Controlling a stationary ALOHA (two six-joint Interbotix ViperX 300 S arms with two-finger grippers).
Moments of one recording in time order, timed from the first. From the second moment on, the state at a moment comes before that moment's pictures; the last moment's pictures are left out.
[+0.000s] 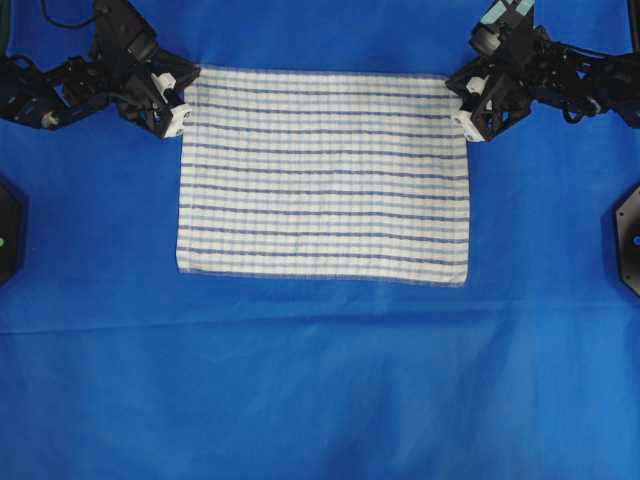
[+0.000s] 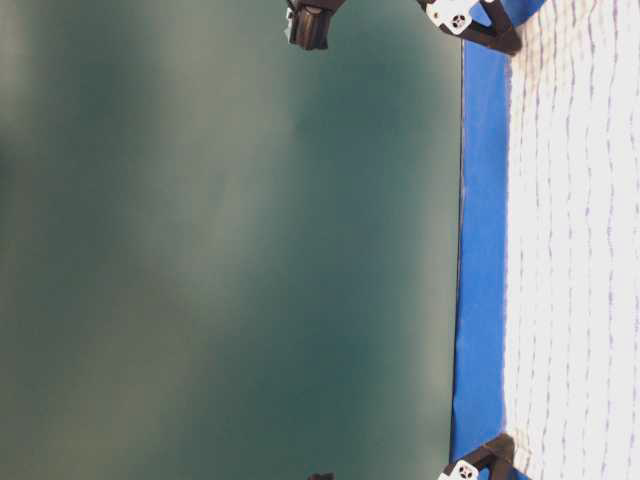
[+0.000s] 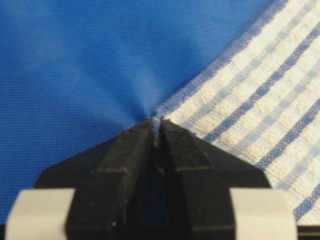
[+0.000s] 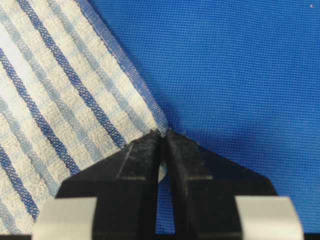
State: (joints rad) left arm 0.65 0.18 1.04 -0.03 -0.61 -0.04; right arm -0.66 0.05 0.97 -0.04 -0.25 0.06
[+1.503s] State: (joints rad) left arm 0.07 -0.28 1.18 -0.03 -0.34 -0.10; right arm -0.10 -0.38 1.15 0.00 -0.02 0.35
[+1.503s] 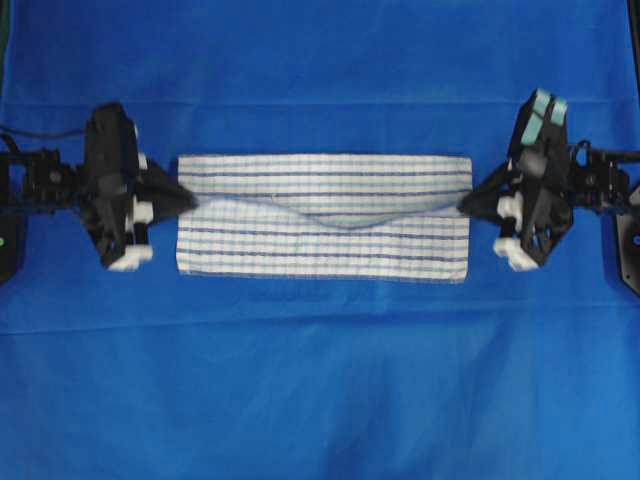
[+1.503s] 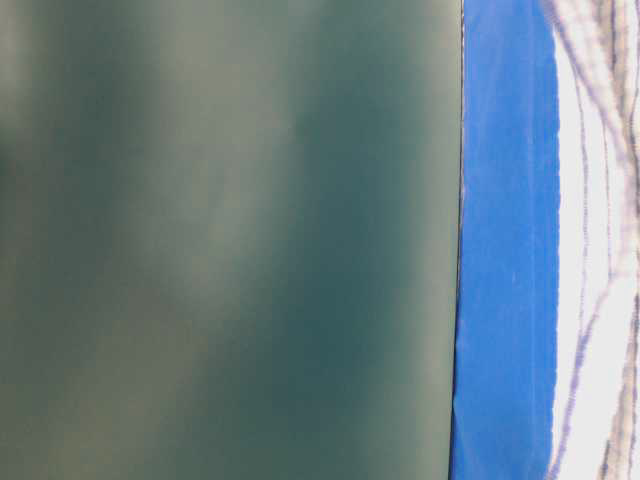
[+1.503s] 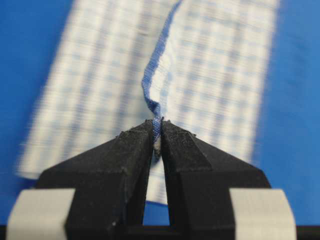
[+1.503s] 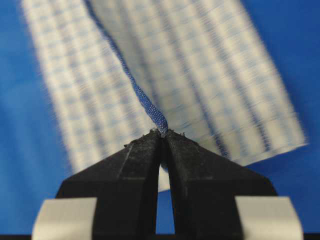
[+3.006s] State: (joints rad) left arm 0.09 -0.45 1.19 -0.03 -0.22 -0.11; right arm 0.00 -0.42 1.06 -0.10 0.13 0.42
